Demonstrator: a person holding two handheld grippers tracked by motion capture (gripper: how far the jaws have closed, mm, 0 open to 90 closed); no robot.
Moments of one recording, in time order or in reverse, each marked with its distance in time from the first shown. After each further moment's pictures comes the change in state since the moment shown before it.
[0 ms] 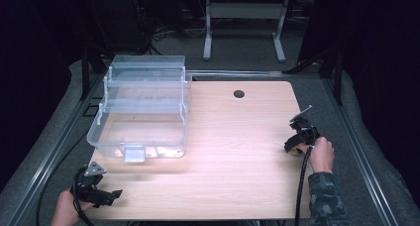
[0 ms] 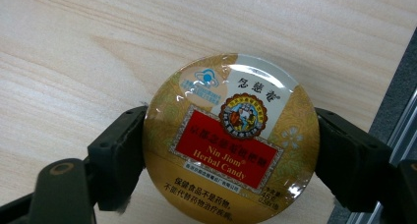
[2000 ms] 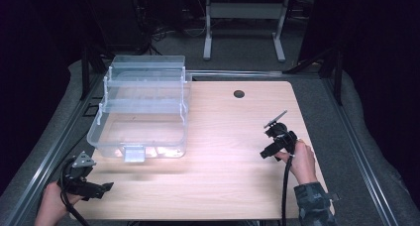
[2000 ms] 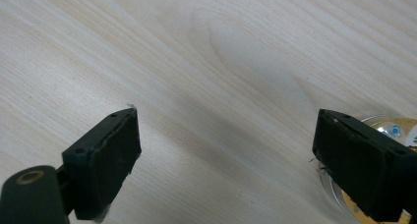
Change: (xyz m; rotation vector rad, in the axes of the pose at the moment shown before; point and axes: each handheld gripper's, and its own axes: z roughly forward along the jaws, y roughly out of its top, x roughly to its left) left arm 0.015 0.023 -0.038 0.003 0.032 0.018; right arm 0.099 -0.009 -0.036 -0.121 0.052 -0.242
